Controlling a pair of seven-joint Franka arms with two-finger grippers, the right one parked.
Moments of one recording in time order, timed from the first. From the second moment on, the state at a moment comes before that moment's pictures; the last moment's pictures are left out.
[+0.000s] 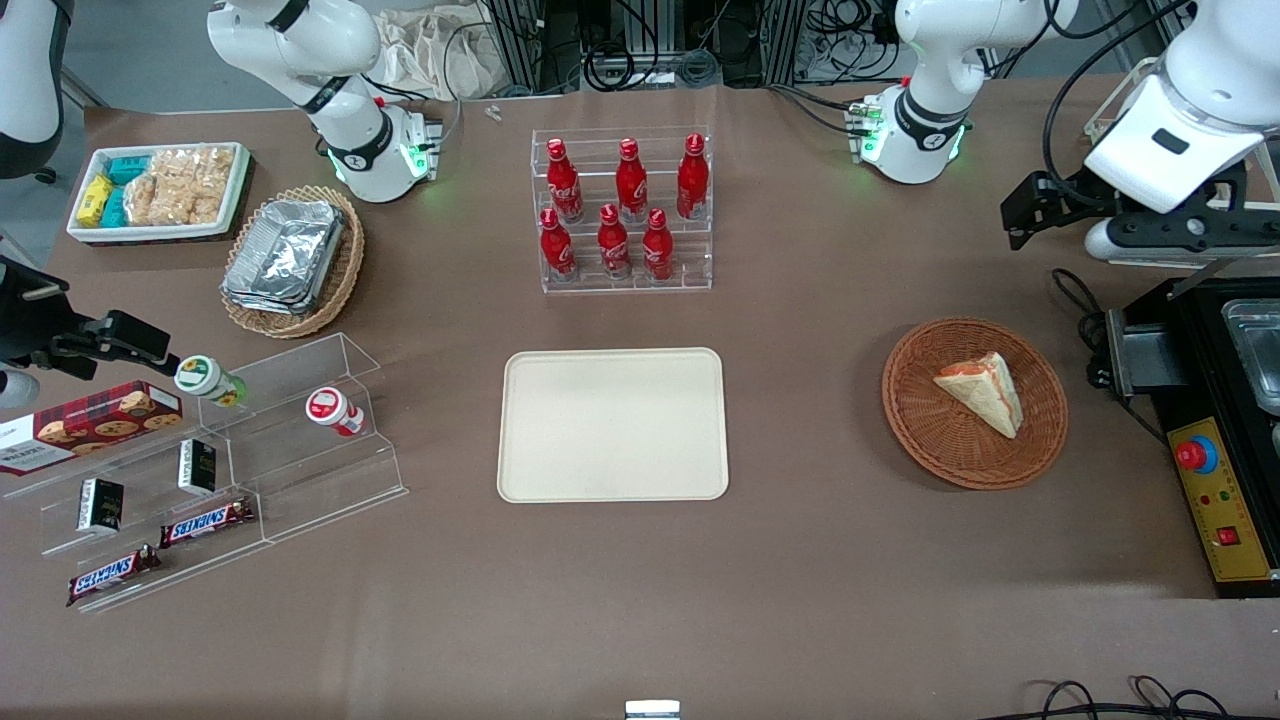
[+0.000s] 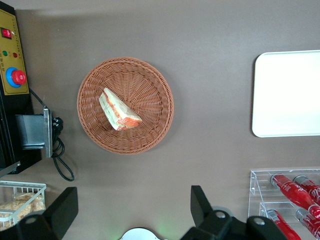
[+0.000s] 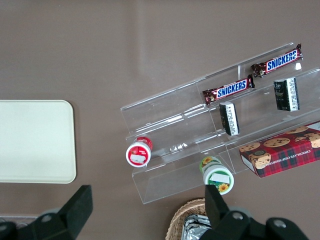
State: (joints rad) arm -0.02 -0.05 -0.18 -1.52 0.02 1.44 -0.17
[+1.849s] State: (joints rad) arm 0.18 0.36 -0.12 -2.17 0.02 2.32 -0.60
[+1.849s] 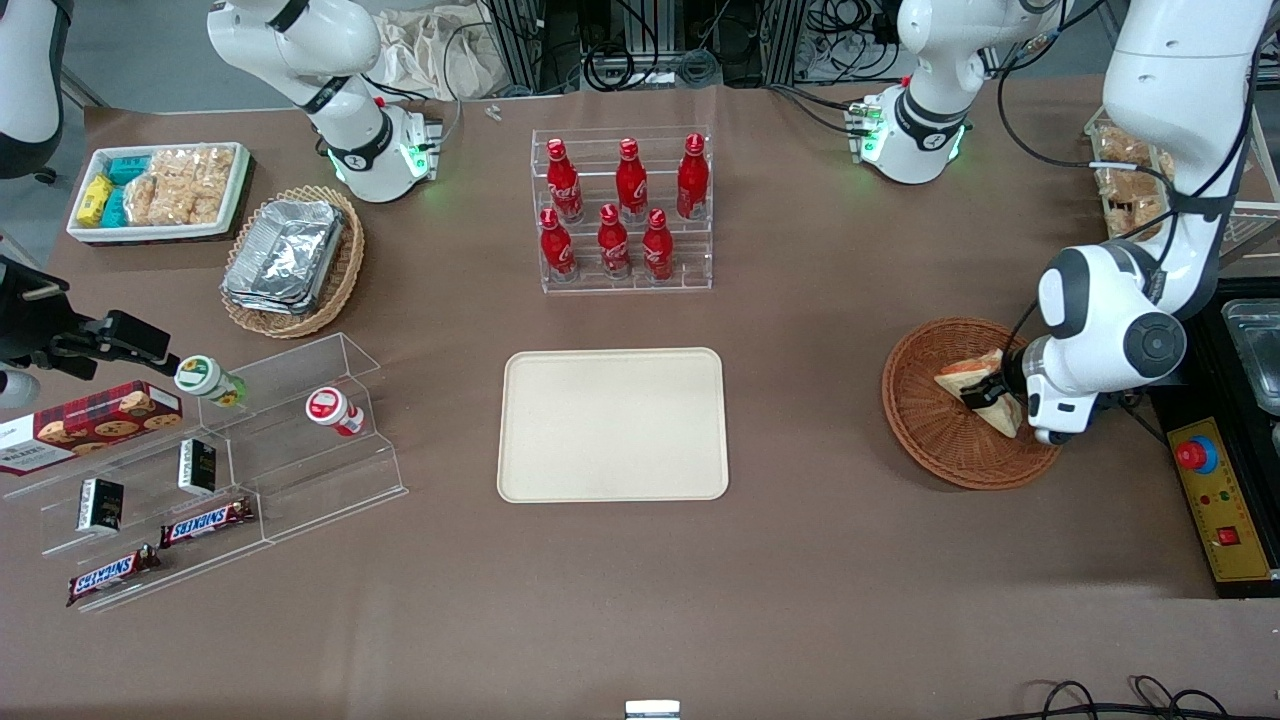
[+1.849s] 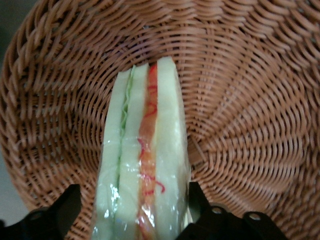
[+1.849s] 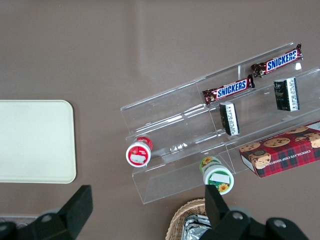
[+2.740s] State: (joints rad) arm 0.15 0.09 -0.37 -1.93 0.00 1.80 -0.65
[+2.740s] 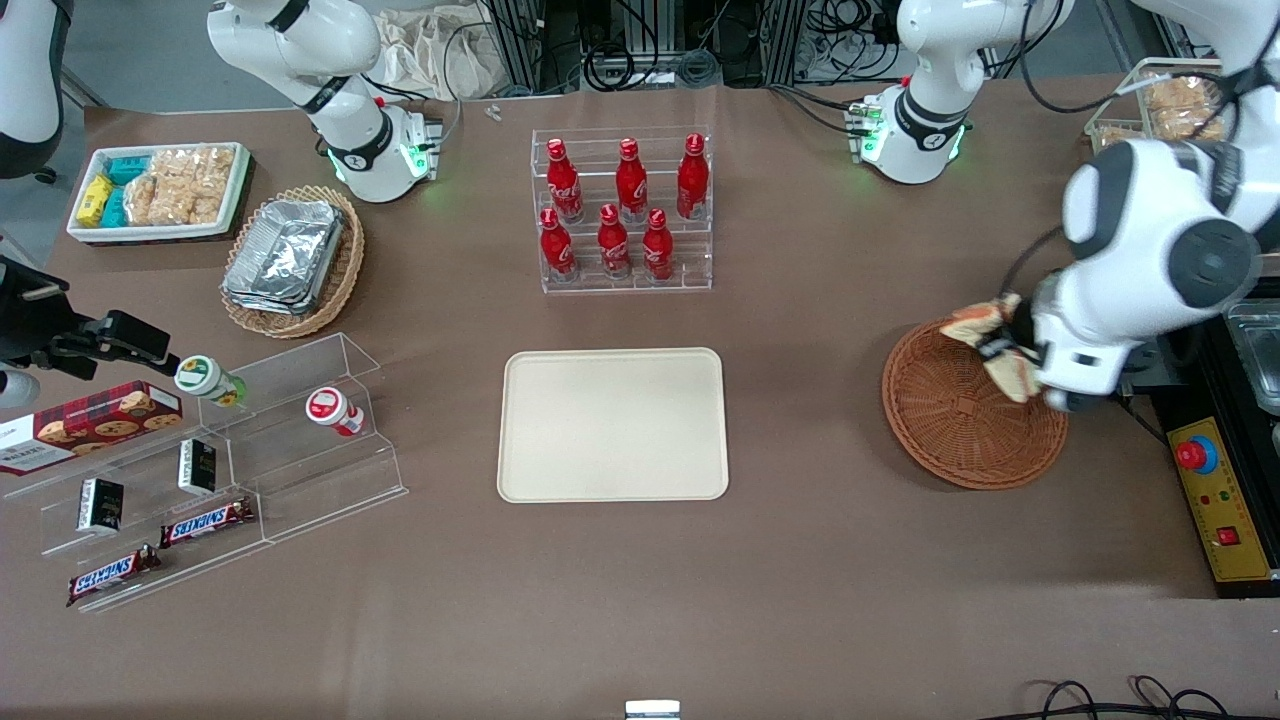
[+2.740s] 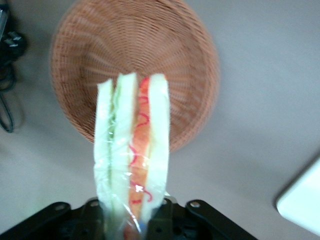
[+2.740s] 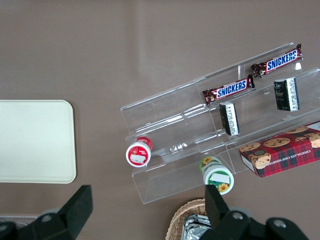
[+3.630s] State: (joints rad) arm -0.13 0.67 -0.63 -1.62 0.33 2.09 -0.85
